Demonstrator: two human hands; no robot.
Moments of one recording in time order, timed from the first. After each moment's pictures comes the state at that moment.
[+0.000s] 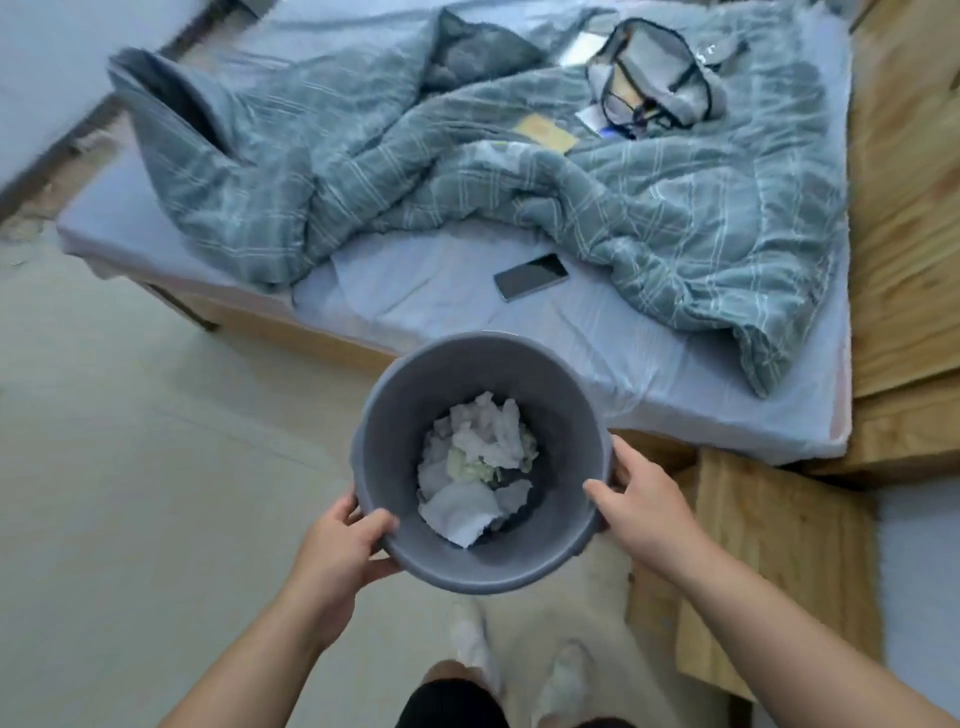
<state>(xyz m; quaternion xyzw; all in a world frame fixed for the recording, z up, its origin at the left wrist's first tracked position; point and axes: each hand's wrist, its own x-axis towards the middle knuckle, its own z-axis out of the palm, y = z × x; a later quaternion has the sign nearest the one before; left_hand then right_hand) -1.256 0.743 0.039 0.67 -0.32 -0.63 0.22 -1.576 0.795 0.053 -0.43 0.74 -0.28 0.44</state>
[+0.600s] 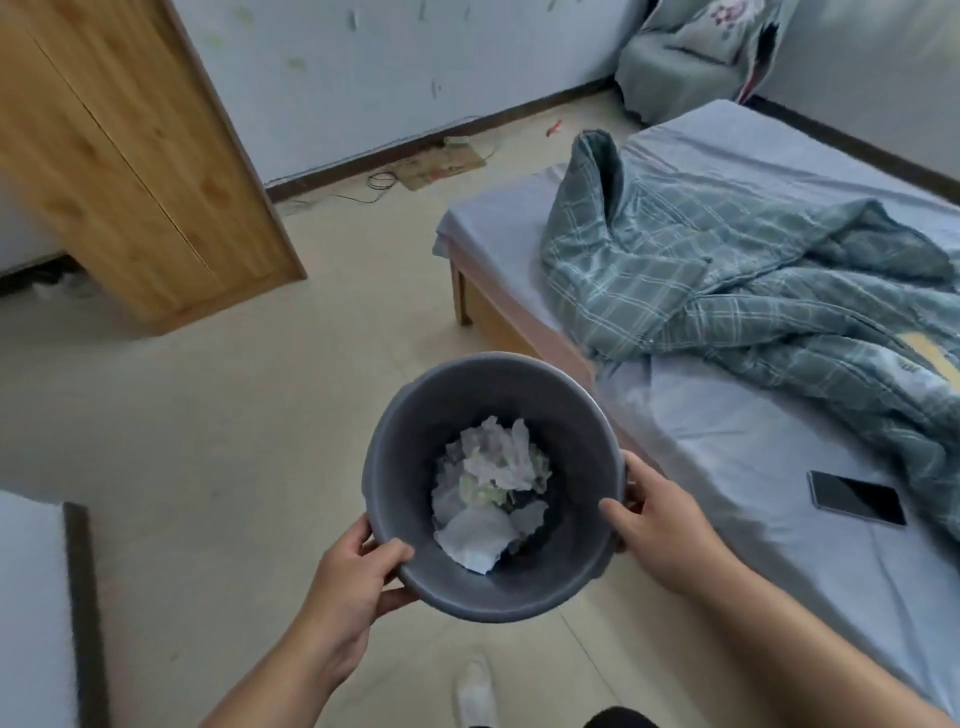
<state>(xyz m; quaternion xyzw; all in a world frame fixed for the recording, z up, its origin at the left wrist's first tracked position) -0.908 0.758 0.106 0.69 -0.11 -0.54 0.47 -1.194 0.600 0.140 -0.69 0.53 -0.15 0.47</state>
